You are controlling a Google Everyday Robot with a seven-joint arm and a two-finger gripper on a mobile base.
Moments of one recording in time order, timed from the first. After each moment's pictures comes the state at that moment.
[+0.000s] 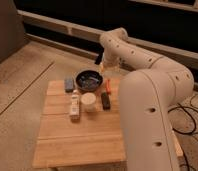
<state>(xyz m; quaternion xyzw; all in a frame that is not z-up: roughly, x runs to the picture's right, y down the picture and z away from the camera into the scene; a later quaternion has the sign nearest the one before) 0.061 -0.106 0.895 -0.20 0.11 0.59 0.77</state>
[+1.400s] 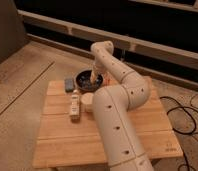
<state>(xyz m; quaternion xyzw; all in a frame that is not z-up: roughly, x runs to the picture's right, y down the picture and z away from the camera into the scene) 0.030 -0.046 1.003 -0.29 0.18 0.57 0.75</state>
